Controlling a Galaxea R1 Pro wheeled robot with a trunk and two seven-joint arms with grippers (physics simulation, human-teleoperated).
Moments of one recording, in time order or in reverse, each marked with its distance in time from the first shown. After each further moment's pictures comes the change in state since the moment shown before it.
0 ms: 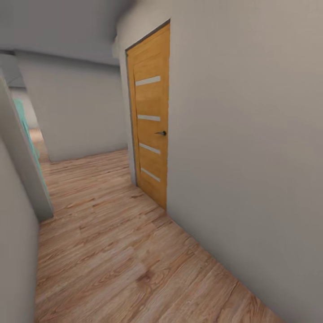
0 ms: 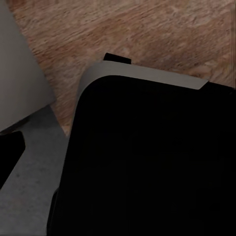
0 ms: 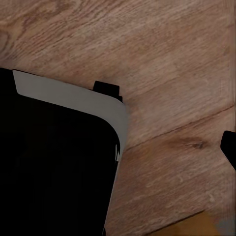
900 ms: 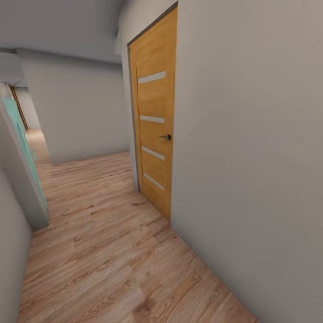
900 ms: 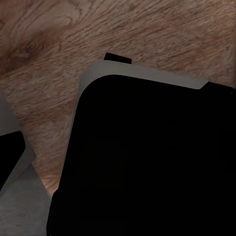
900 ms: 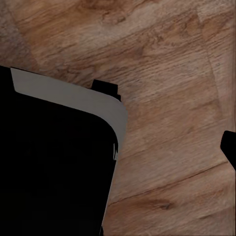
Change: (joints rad) left arm 0.000 -0.001 0.003 0.003 -0.001 -0.004 0.002; right arm 0.000 -0.001 0.004 0.000 0.005 0.004 -0.004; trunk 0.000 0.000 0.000
